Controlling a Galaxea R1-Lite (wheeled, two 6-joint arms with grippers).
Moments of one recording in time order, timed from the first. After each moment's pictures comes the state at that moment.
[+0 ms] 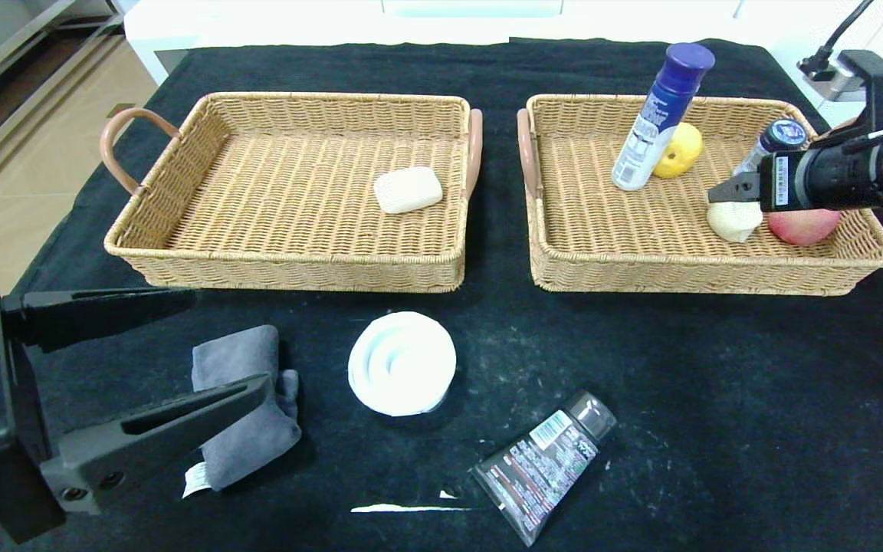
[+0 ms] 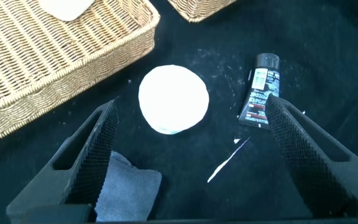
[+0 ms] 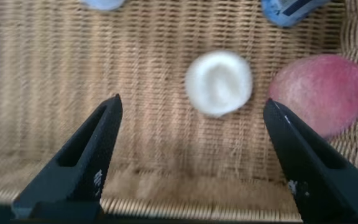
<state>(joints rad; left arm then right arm) -0.47 1.01 -0.77 -0.10 -0.24 0.15 0.14 1.76 -1.69 0.35 -0.09 0.02</state>
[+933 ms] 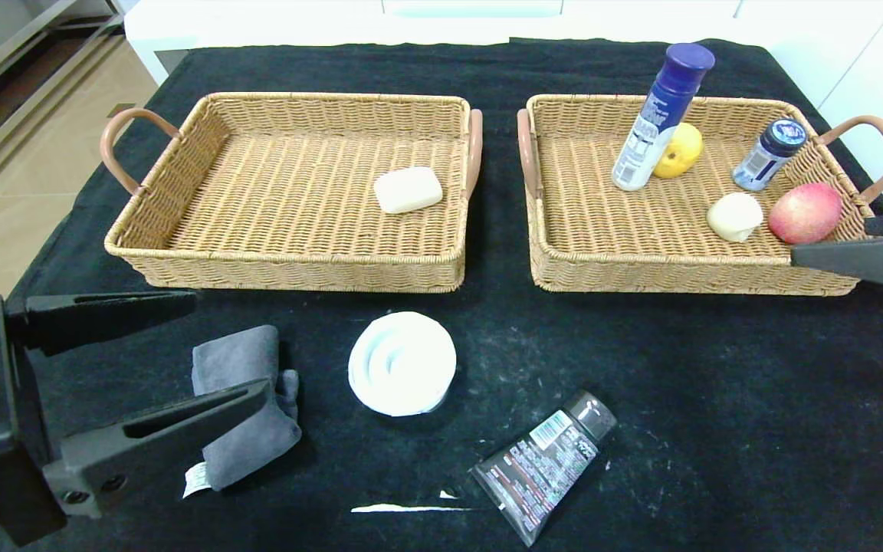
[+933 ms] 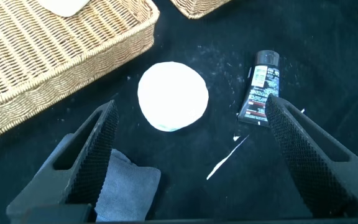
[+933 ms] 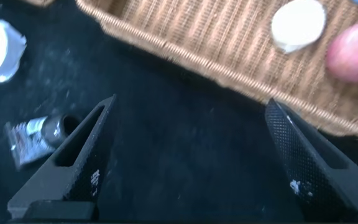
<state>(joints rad) -0.47 1.01 -0.78 -0.08 -0.24 0.14 0.18 1.30 -1.31 0.41 0.19 -0.14</state>
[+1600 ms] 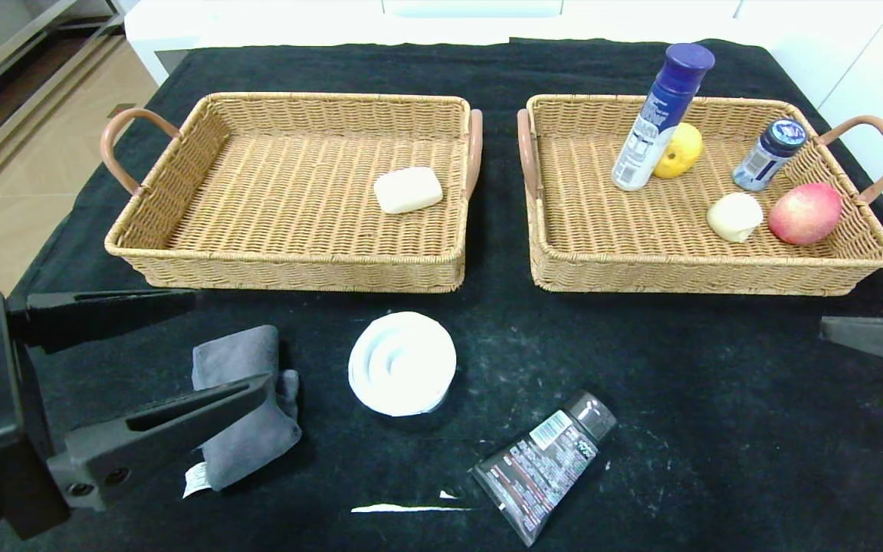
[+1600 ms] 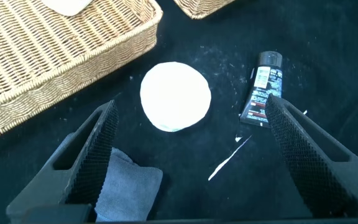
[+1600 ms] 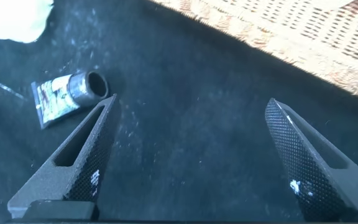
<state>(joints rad) -0.46 1.01 -0.78 -0.08 -0.23 0.14 0.19 1.16 -1.12 0.40 0.25 -0.14</state>
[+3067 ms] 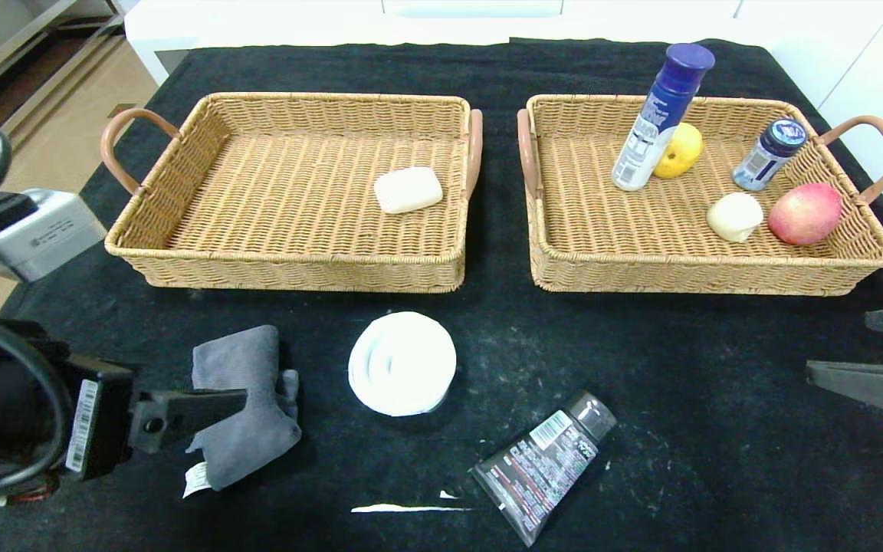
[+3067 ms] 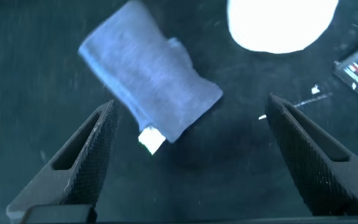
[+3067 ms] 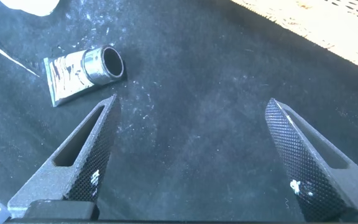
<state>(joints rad) -0.46 1.20 -1.10 0.54 0.17 -0.11 0.24 1.14 -1.06 0.40 0.25 -0.15</state>
